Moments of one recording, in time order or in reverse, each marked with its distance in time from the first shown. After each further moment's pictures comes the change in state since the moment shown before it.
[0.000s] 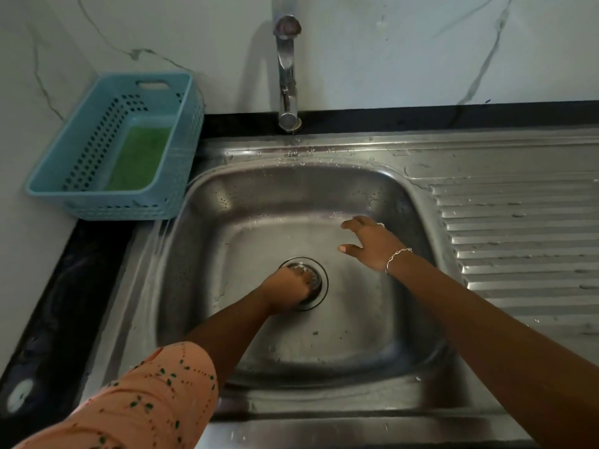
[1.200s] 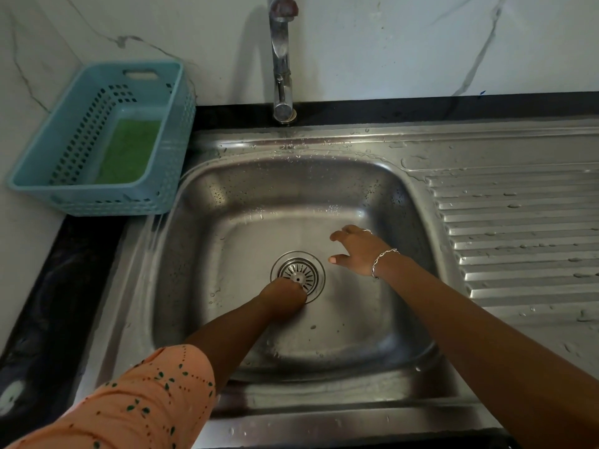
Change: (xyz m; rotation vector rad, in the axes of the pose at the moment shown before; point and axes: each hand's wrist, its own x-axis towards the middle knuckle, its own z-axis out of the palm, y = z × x) left_hand 0.006 0.015 0.028 -0.095 -0.127 -0.037; right_hand -0.001 -0.008 0.021 -0.124 -0.122 -0.002
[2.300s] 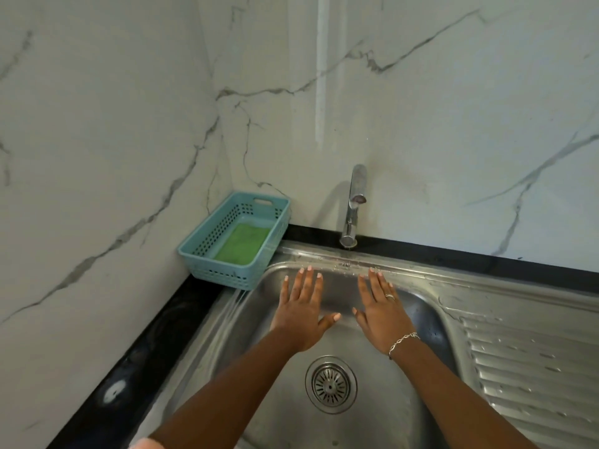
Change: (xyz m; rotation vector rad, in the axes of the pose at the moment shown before) left_hand -0.103 -0.025 -0.134 -0.312 0.569 -0.736; right_hand -0.006 -0.044 -0.062 -0.193 0.526 -0.256
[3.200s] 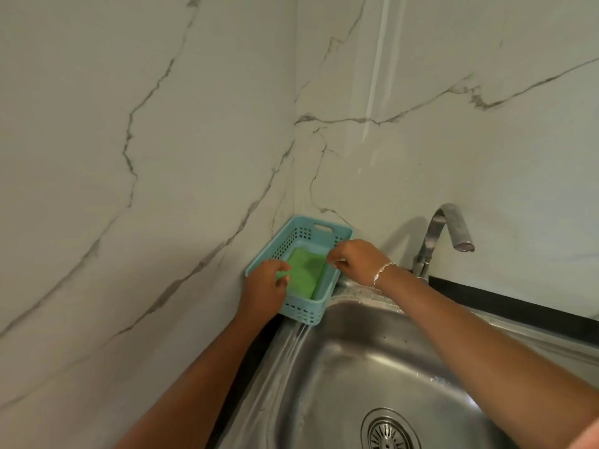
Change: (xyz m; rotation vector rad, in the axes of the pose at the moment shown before) left_hand -0.014 -0.163 -0.091 -0.638 0.519 -0.328; right_hand 0.161 -0.152 -0.089 -0.002 -0.088 -0.443
